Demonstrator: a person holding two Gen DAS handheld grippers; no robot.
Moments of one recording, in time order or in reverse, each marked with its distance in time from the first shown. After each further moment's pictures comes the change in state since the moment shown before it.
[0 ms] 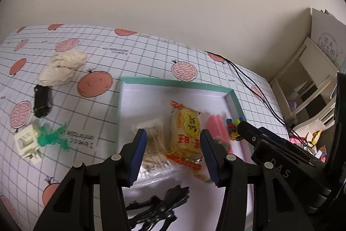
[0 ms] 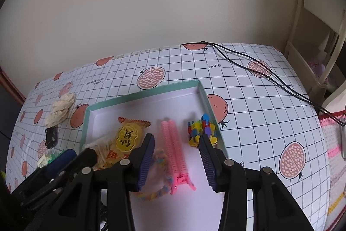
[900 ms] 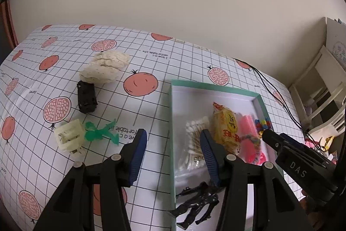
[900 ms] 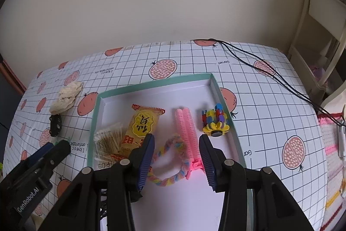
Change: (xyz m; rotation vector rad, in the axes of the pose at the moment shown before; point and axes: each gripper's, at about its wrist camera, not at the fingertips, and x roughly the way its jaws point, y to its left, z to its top) left arm -0.034 0.044 0.002 -0.037 -0.021 0.124; right arm -0.009 0.025 -0.013 -0.045 0.025 -0.015
